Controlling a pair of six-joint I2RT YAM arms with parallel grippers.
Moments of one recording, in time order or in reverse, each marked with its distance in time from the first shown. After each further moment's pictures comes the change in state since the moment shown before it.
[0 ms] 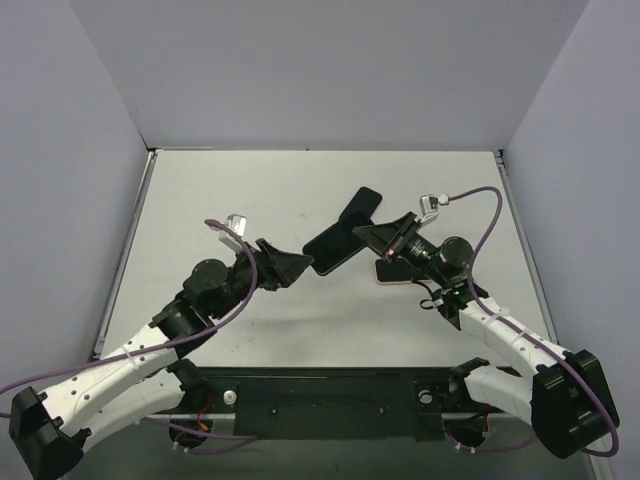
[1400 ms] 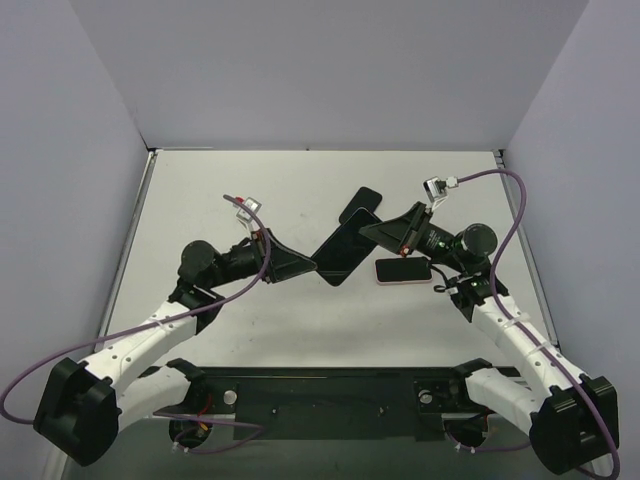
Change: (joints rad) left arm 0.278 0.220 -0.020 0.487 0.811 -0.234; right arm -0.129 -0.099 0.148 -0.171 -0.336 -0.068
